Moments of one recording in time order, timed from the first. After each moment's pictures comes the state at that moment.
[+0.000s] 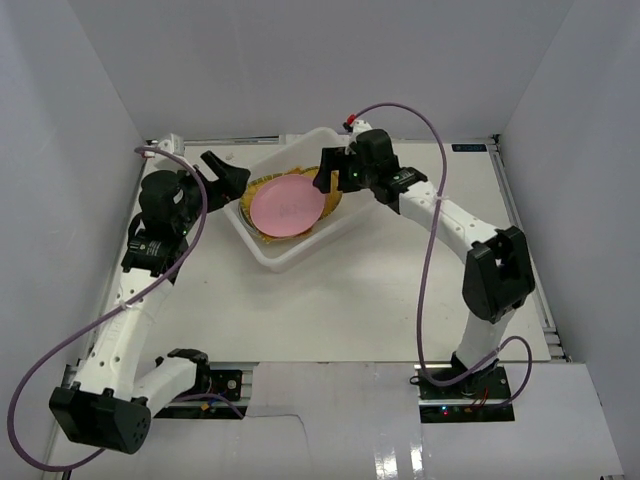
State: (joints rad) left arm -0.19 1.02 1.06 -0.20 0.08 -0.60; right arm 0.58 1.81 1.53 -0.21 -0.14 0.35
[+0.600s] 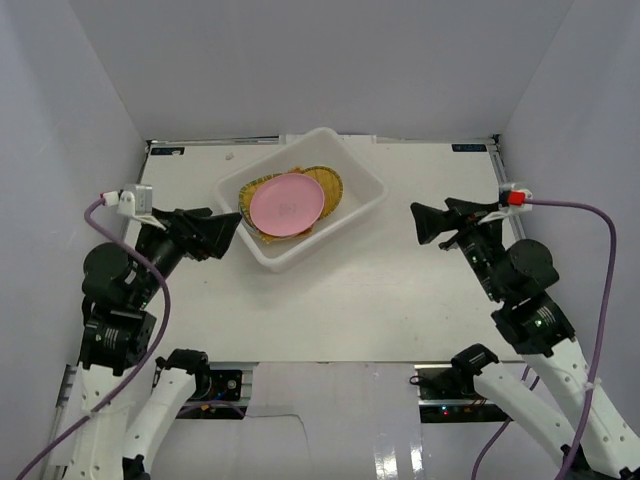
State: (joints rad) left arm -0.19 0.62 1.04 -0.36 0.31 -0.52; right arm 0.55 0.64 0.87 -0.12 0.11 0.31
